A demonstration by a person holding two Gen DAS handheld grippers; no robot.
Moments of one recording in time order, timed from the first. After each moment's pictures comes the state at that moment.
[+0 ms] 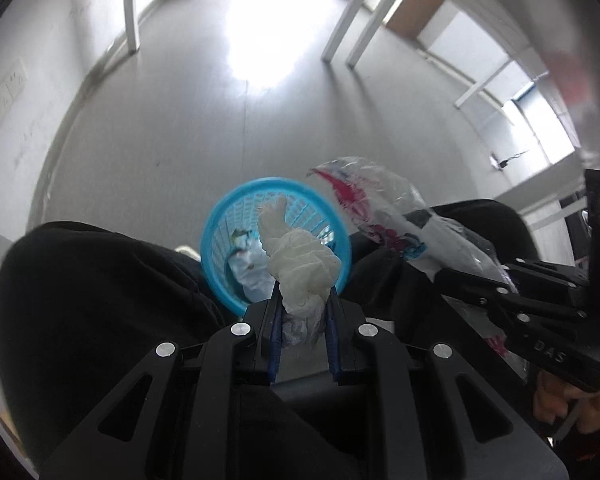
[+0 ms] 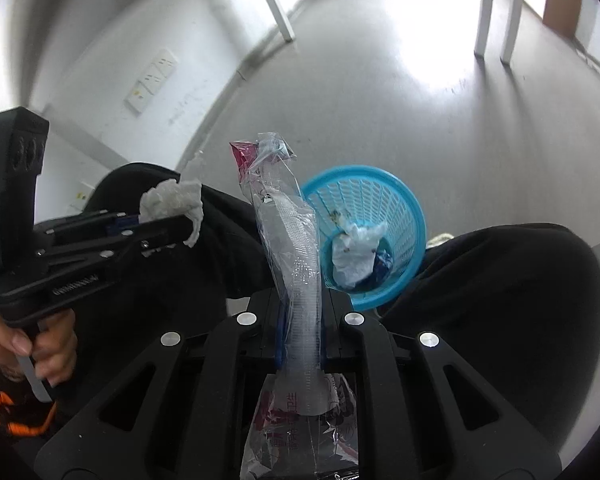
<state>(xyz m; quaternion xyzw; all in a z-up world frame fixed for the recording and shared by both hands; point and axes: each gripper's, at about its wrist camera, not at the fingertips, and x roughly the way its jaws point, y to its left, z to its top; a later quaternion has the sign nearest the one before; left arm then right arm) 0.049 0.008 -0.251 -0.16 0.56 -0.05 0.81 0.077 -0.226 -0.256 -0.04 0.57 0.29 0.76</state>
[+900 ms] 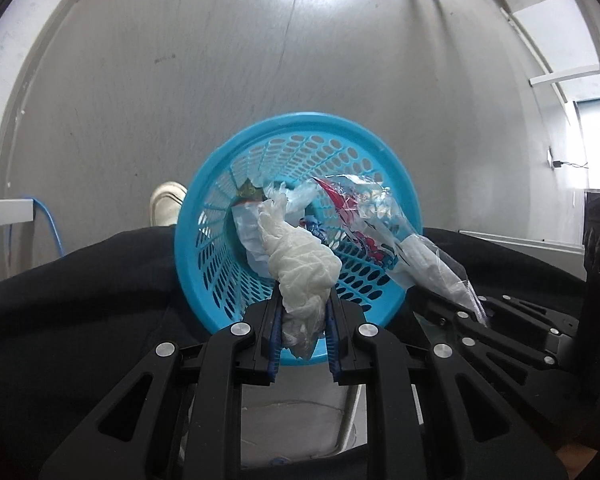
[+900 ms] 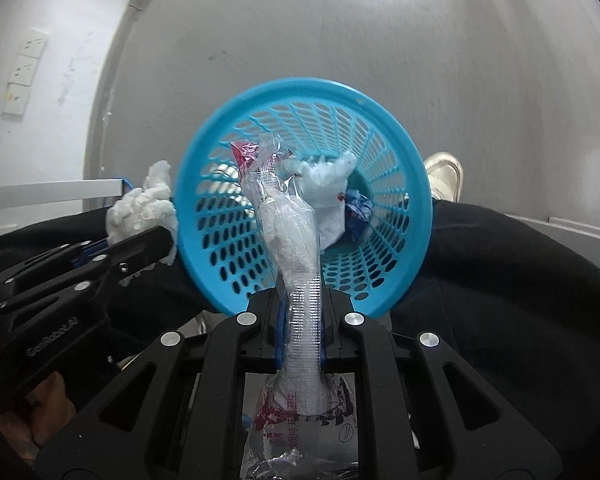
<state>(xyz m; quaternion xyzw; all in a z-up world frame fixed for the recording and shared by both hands) 0.175 0.011 -0.405 -0.22 0.71 0.00 0.67 0.203 -0.191 -0.452 -0.04 0.74 0.17 0.65</state>
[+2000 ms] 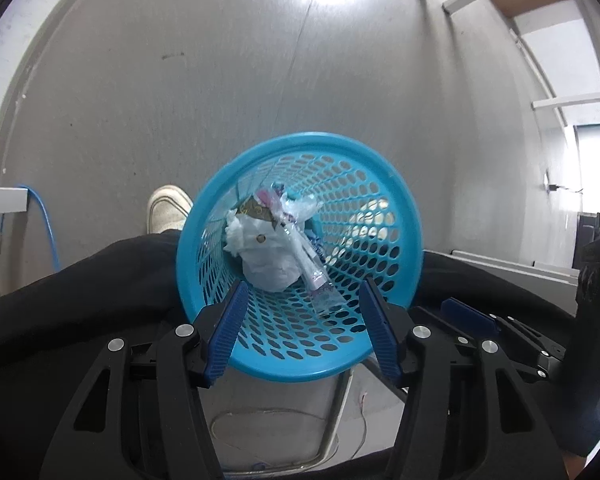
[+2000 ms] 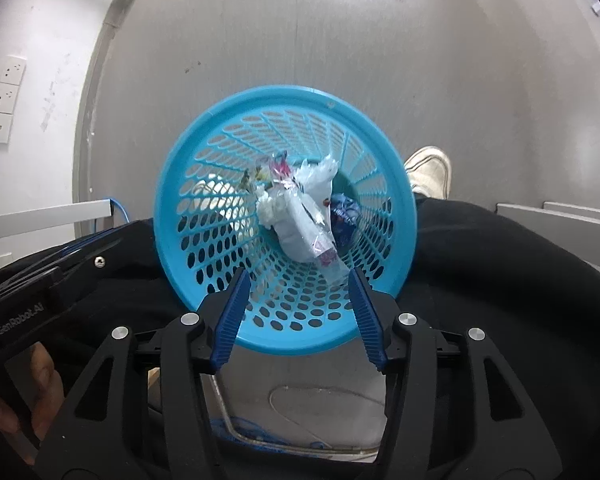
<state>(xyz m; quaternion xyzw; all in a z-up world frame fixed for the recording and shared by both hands) 0.175 0.033 -0.400 -0.26 0.68 0.01 0.68 0.207 -0.201 -0.444 -0.02 0.73 0.16 0.66</state>
